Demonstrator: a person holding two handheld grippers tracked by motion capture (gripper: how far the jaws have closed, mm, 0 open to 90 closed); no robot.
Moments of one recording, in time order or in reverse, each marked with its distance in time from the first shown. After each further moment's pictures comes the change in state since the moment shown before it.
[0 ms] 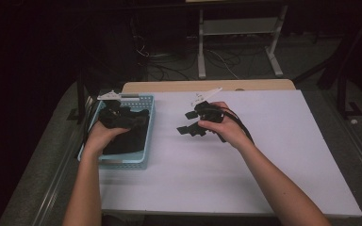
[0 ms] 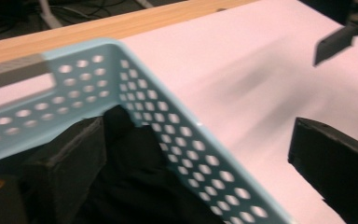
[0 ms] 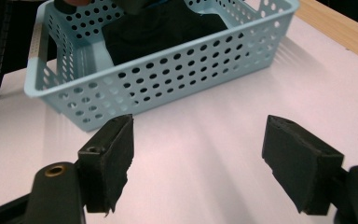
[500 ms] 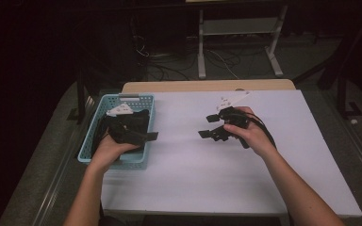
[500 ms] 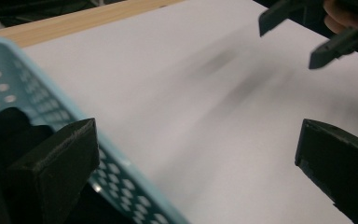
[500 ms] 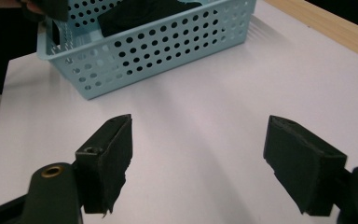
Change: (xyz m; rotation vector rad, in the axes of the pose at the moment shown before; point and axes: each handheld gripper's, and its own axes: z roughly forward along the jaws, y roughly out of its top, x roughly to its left) left arm -0.061 -0.016 0.001 -0.022 -0.112 0.081; right arm -0.006 -0.043 -0.055 -0.026 -0.038 0.029
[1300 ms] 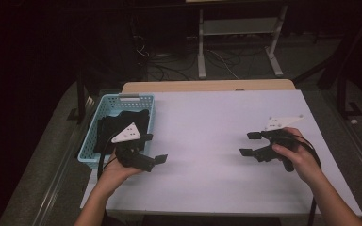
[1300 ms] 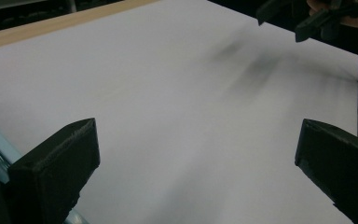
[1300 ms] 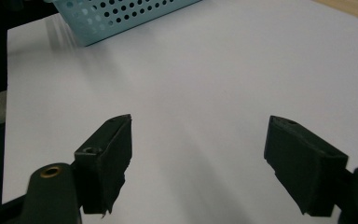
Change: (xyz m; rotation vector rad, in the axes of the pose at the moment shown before) left arm -0.048 -0.033 0.001 -0.068 -0.059 0.078; right arm 0.006 -0.092 -0.096 -0.021 -0.088 0.071
